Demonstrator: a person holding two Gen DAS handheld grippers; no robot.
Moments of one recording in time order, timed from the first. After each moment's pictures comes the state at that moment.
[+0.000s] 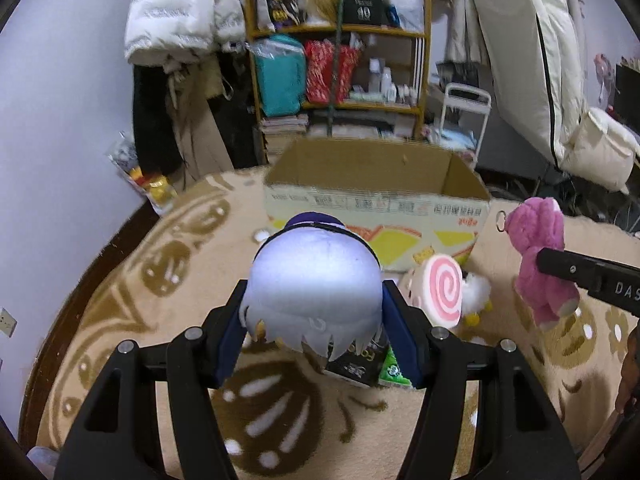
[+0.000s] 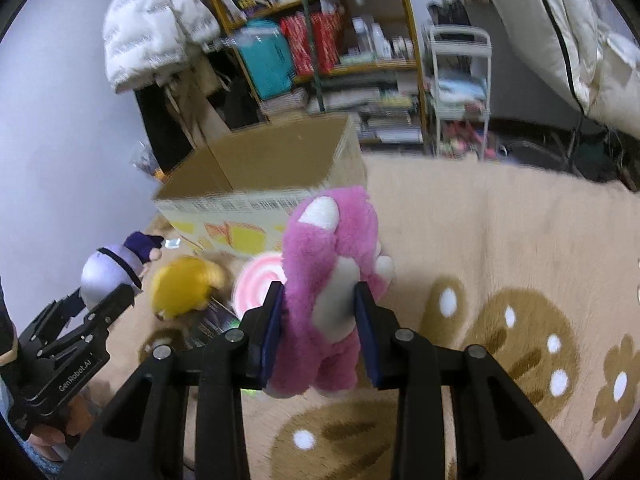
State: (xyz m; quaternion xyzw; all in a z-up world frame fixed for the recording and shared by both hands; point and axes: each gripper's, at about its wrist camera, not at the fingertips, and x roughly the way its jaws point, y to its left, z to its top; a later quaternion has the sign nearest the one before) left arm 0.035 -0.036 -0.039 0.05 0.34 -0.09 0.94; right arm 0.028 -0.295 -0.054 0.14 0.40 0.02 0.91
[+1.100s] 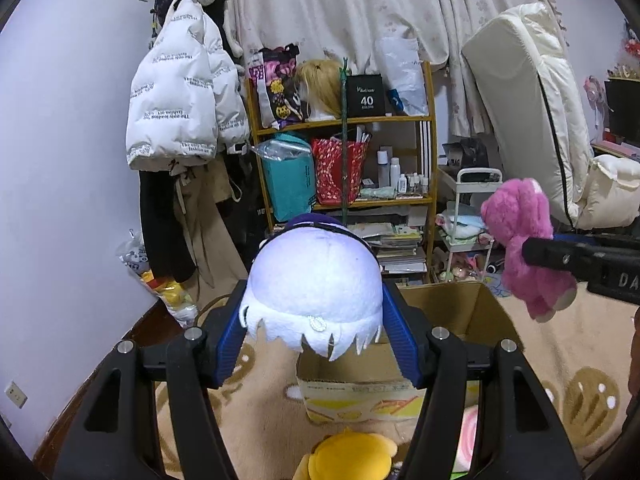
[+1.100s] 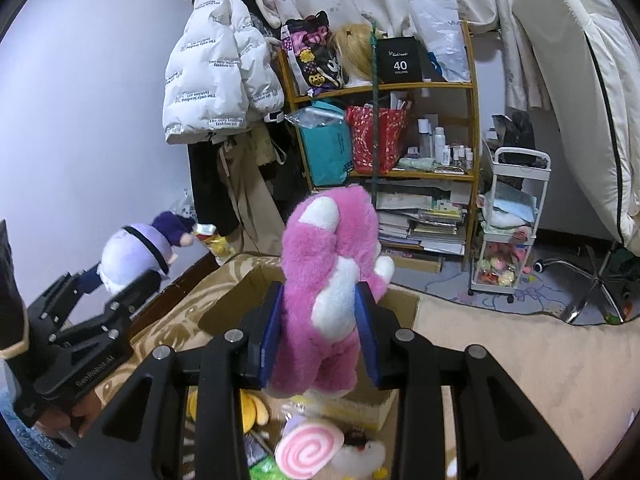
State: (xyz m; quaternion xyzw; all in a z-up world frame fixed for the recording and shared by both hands) left arm 0.124 -0.044 0.033 0.08 0.20 -0.09 0.97; right arm 0.122 -0.274 0.031 0.08 0.27 0.09 0.95
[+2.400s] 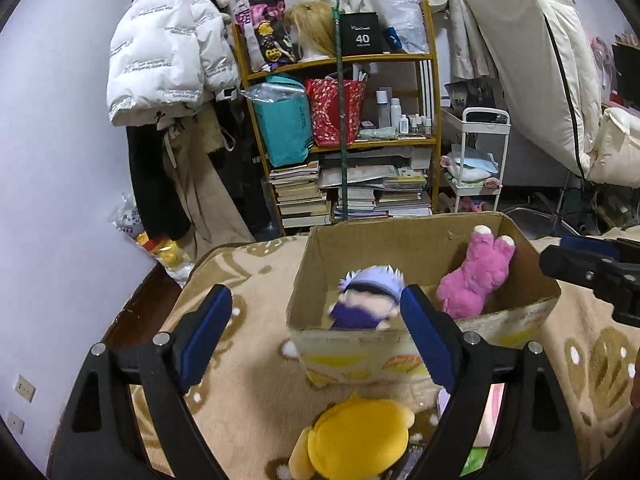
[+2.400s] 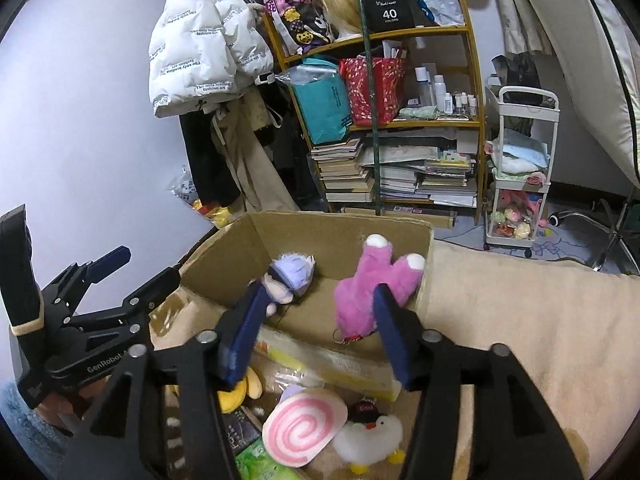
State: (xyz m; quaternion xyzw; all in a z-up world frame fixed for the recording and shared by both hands) left arm 0.146 -0.049 -0.021 0.11 0.28 -0.08 0.95; right arm 0.129 -0.280 -0.038 0.11 0.33 0.10 0.93
